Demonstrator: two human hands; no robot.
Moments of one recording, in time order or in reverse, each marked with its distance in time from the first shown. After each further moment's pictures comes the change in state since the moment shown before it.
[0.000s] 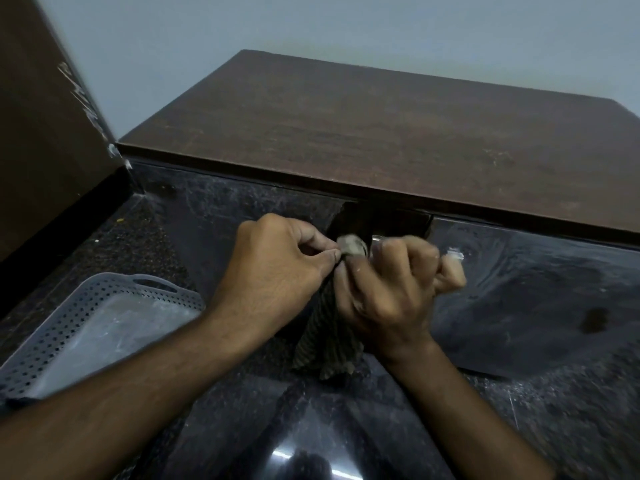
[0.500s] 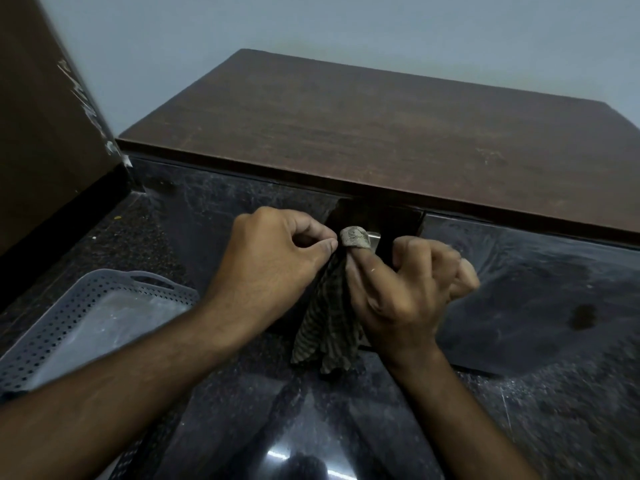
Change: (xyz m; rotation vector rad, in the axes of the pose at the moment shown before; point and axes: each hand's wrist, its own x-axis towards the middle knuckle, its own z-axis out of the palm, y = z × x) left_hand -0.001 0.002 -0.003 -0.010 0.015 0.048; right_hand -0.007 0.005 -0.012 -0.053 -0.037 0.149
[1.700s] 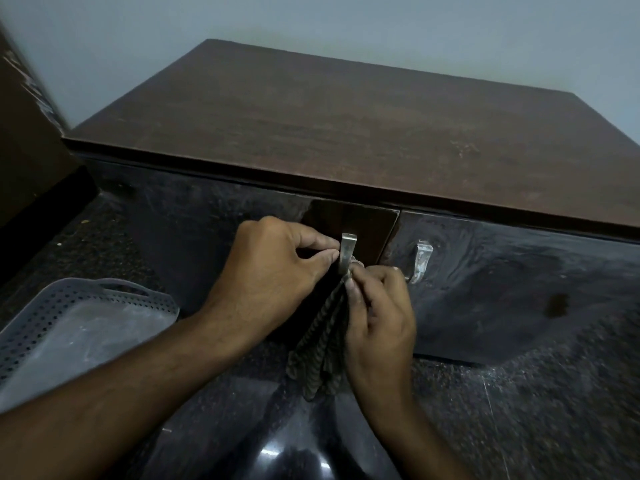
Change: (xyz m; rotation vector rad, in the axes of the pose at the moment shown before) left_hand 0.003 0.002 0.024 -0.005 -0.081 0.123; right_hand -0.031 -0.015 -0.016 0.539 -0.262 0.590
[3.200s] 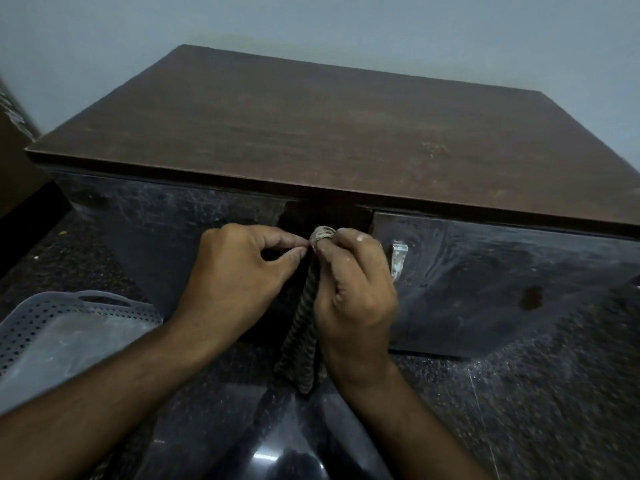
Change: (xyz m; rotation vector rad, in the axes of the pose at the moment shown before) left_hand 0.004 -0.013 0.000 0.035 0.055 0.003; right_hand 0.032 -0.018 0.006 -0.129 0.244 -0.342
